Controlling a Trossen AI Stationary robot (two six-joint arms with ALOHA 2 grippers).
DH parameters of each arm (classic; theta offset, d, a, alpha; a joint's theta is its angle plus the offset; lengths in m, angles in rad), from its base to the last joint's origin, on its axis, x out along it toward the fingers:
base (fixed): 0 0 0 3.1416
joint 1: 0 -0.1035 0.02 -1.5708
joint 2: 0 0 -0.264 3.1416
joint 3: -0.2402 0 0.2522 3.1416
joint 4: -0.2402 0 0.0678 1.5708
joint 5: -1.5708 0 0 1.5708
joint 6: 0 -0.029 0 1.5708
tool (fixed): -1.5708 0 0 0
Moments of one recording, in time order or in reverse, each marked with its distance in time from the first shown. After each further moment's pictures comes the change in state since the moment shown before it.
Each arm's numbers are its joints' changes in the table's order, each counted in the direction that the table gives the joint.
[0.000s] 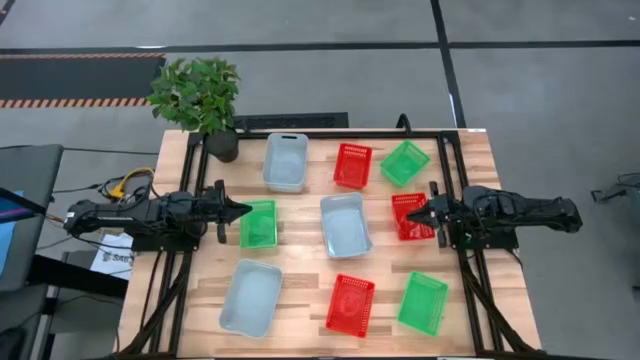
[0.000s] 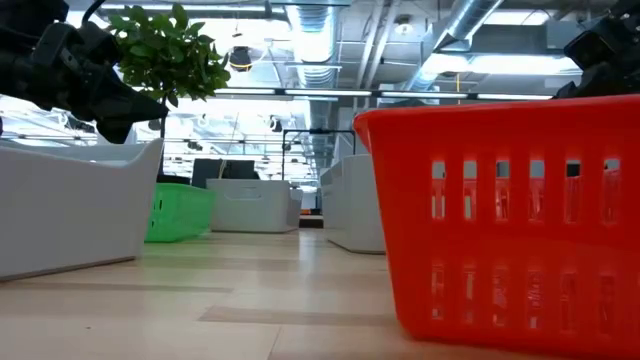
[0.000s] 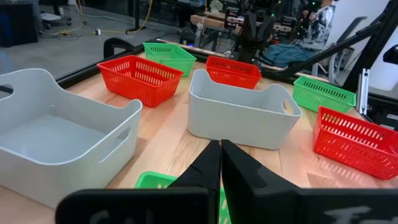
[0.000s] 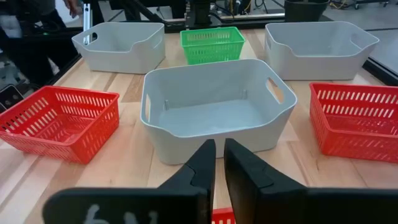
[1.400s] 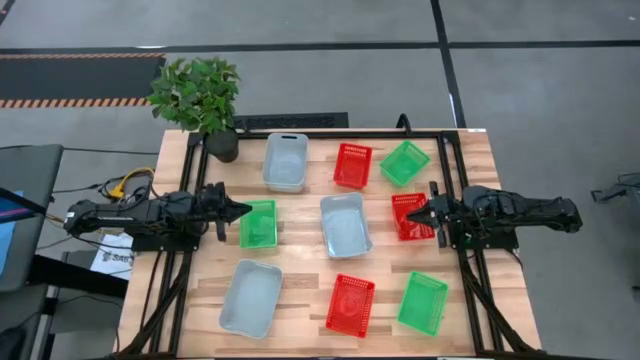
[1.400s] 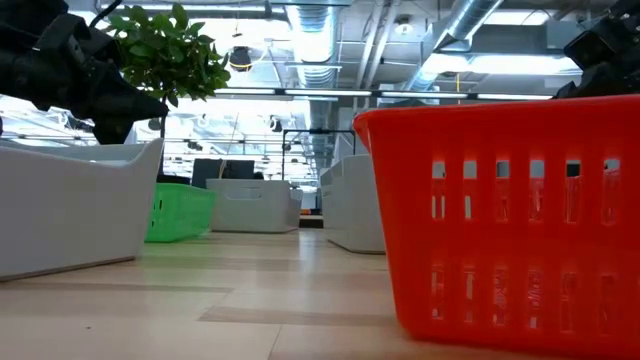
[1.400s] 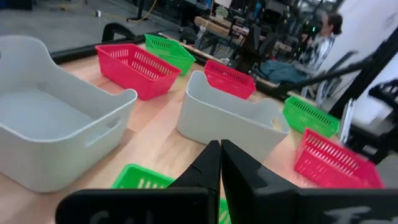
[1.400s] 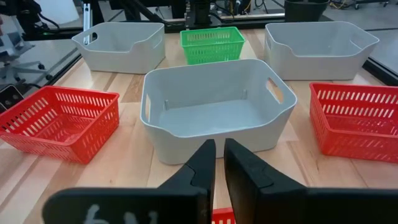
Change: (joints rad) left arm 0.000 0.000 0.002 0.031 -0.001 0.209; right arm 0.000 0.000 0.000 0.000 0.000 0.001
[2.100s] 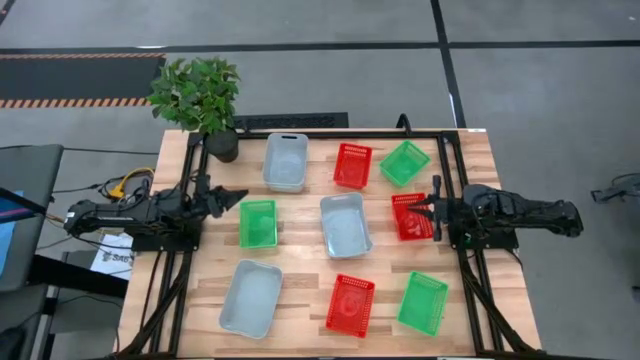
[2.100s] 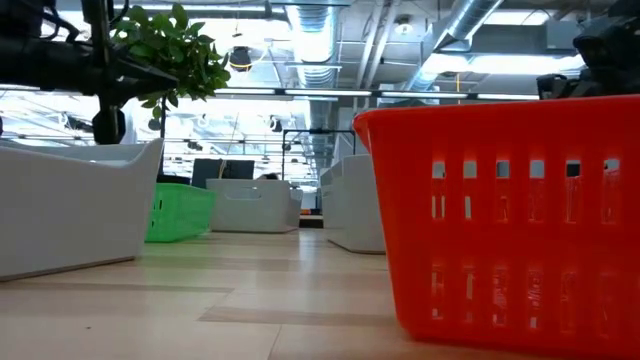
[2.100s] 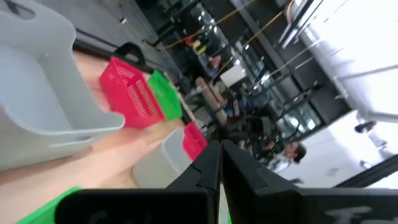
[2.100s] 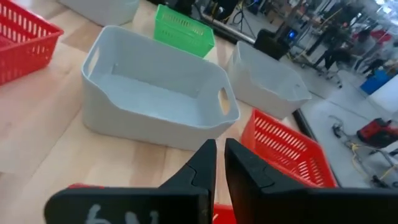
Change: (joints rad) left arm 0.000 0.003 -0.001 0.199 -0.187 0.524; right arm 0.055 0.000 0.000 0.022 0.104 0.513
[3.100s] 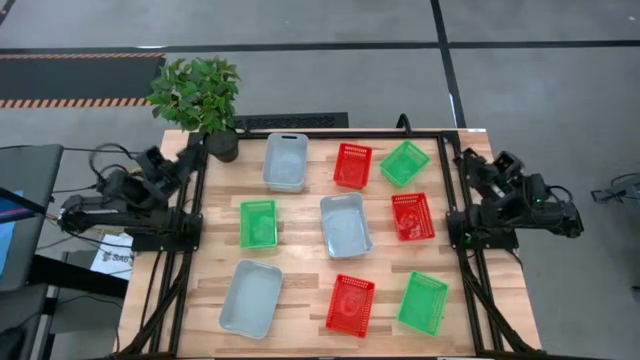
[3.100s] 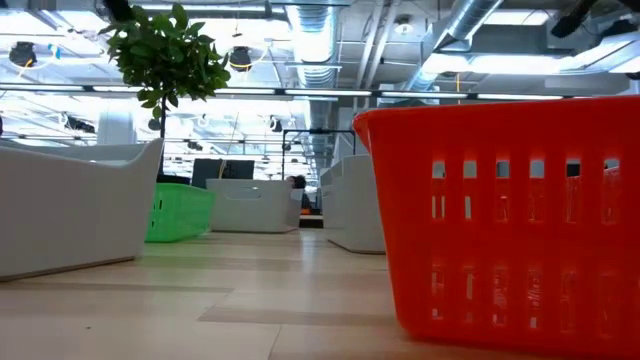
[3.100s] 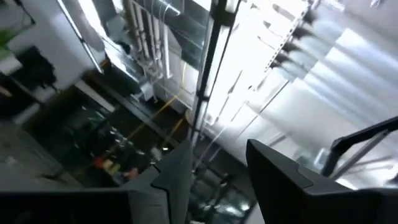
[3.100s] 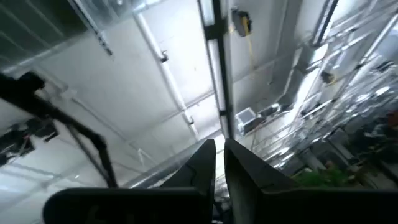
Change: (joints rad) left arm 0.000 -0.165 -0.348 0.477 -0.012 -0.422; right arm 0.005 -0.001 -0.045 1.098 0.139 -0.960
